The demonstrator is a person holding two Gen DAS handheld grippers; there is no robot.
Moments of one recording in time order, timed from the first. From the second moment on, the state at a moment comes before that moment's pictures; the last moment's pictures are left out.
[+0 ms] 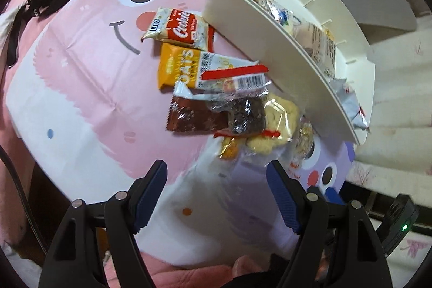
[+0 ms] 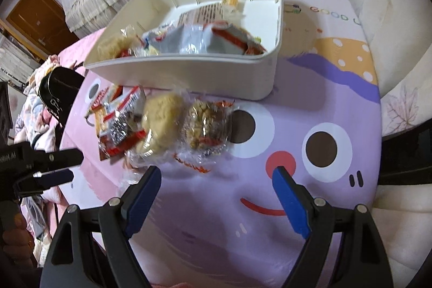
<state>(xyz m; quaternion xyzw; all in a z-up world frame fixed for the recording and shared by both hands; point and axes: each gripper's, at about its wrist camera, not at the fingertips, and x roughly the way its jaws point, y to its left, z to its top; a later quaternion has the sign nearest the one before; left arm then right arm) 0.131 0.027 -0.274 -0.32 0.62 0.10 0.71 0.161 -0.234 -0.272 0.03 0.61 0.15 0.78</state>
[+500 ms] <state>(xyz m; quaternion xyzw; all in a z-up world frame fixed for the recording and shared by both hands) 0.167 0.019 -0.319 -0.35 0.62 0.10 0.69 0.176 -0.231 -0.303 0.03 0.58 0.17 0.80</state>
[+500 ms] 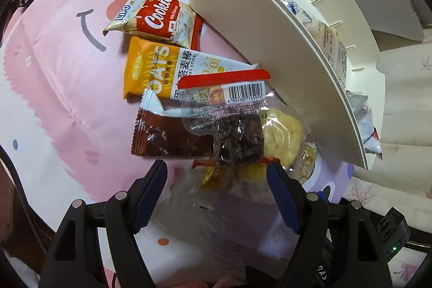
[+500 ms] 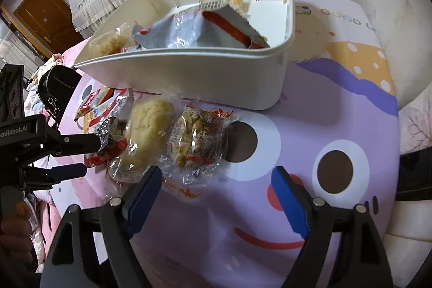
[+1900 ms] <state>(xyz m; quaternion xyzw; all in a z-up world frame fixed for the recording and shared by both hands) 0.221 0.013 -0.330 -0.34 0.60 0.12 0.72 0.205 -0.200 -0.318 -0.02 0.56 0.24 0.79</state>
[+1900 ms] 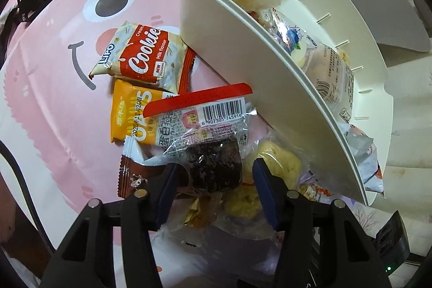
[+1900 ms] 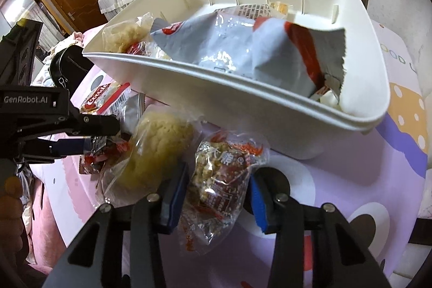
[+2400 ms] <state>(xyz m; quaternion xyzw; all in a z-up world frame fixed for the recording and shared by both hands) 0.196 0.019 -0.324 -0.34 0.59 0.11 0.72 0.182 -0.201 -0.311 -0.02 0.58 0.23 0.78</state>
